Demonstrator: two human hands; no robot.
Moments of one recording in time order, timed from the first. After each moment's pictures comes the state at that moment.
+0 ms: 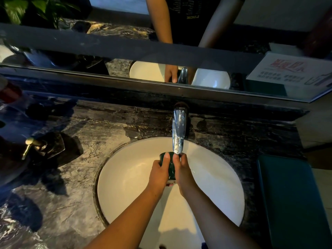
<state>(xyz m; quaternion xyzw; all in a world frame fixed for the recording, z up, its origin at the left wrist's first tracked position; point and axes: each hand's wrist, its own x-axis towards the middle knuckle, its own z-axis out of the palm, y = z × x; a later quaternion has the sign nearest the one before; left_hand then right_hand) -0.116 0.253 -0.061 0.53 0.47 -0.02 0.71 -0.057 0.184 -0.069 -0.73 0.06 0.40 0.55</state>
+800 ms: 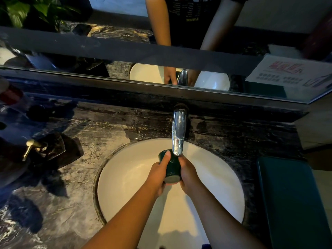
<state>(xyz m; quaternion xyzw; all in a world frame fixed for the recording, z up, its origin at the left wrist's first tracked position) -0.112 0.261 -0.050 0.41 0.48 -0.05 0.77 -0.043 0.180 -0.070 -0.67 0.12 0.46 0.58</state>
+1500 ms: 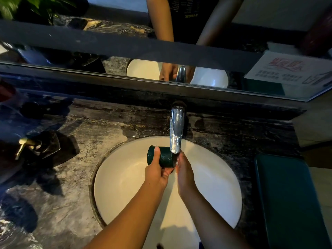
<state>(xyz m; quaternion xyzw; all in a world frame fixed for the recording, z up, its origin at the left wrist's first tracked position) -0.097 0.256 -0.065 0.08 0.54 0.14 0.82 -0.061 0.176 -0.064 -0.67 0.05 0.36 0.64</state>
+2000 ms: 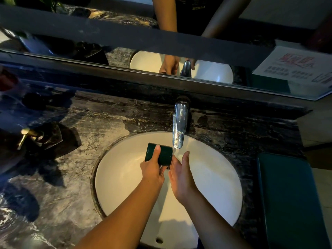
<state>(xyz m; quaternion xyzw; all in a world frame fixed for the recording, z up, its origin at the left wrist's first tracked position) -0.109 0.258 -0.067 0.16 0.58 0.17 0.78 -0.081 0.176 -0.052 -0.55 0.12 0.51 0.65</state>
